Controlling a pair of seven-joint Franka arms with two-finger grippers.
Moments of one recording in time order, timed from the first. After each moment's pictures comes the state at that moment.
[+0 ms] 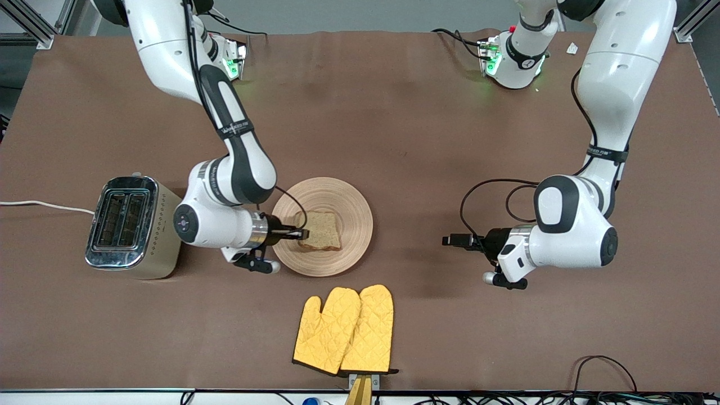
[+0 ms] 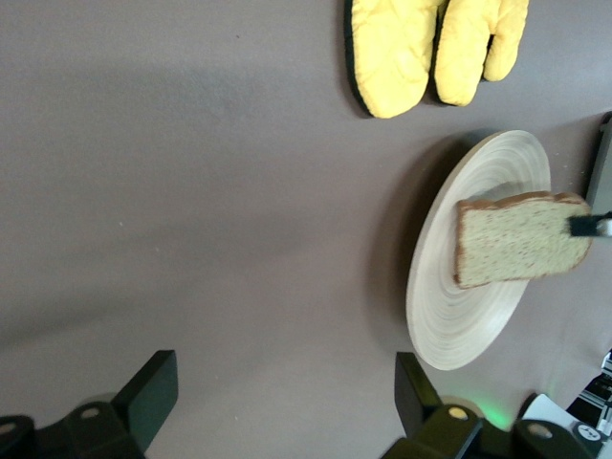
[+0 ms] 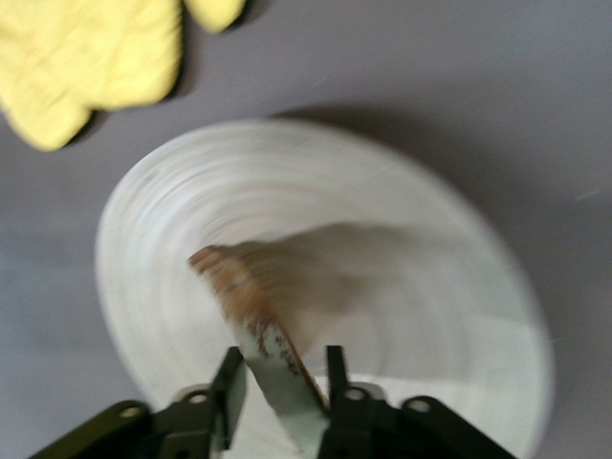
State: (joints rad) left arm -0.08 0.71 -0.20 -1.47 -0.62 2.02 0.19; right arm 0.58 0.69 -0.28 -1.52 0.72 2.04 0.17
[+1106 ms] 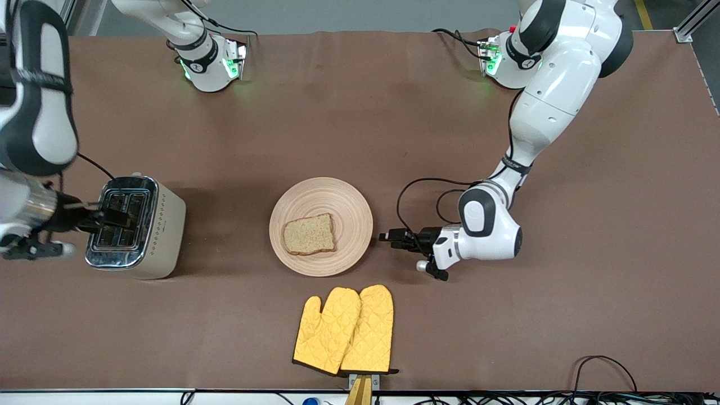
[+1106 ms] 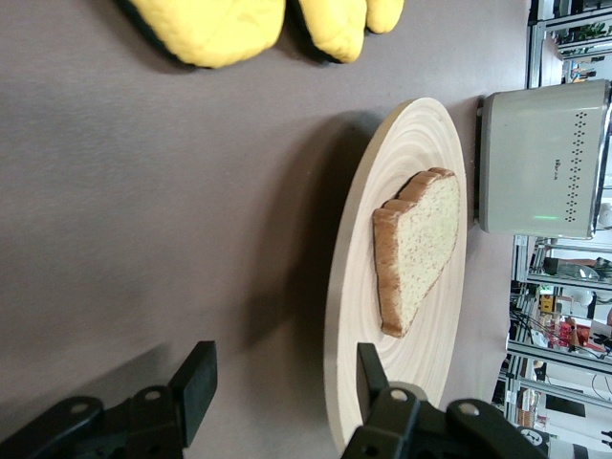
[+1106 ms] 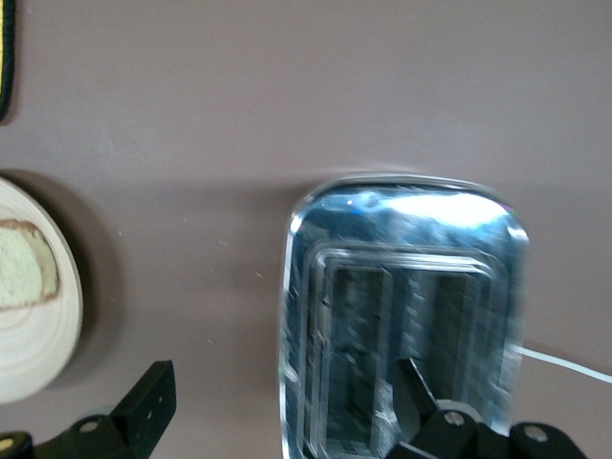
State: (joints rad) left arm -0.25 0.95 -0.25 -1.44 -1.08 2.25 0.60; right arm 0.18 0.25 -0.32 -1.63 0.18 1.84 -0.25
